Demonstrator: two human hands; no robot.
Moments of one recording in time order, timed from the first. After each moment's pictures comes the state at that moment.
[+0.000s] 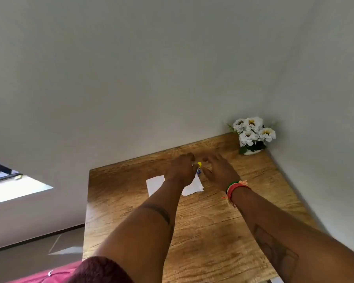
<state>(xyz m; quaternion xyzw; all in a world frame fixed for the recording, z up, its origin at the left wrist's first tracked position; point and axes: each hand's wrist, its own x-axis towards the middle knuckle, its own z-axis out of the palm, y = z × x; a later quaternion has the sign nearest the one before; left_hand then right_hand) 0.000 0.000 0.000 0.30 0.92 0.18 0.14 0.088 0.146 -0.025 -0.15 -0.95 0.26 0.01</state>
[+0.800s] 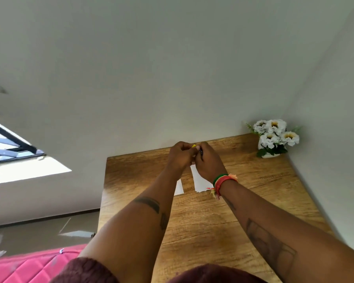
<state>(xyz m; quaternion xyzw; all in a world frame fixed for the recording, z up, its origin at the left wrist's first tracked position) -0.022 -0.042 0.031 0.00 0.72 0.64 0.27 0.039 0.067 0.010 -0.16 -0.87 0.46 0.09</state>
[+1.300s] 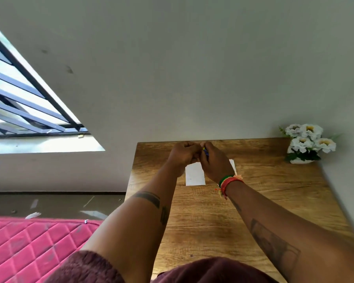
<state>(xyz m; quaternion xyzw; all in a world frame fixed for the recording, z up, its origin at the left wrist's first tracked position) -0.014 -0.126 0.040 -0.02 0.70 0.66 0.26 0.045 0.003 0.013 -0.03 -0.91 0.41 0.11</state>
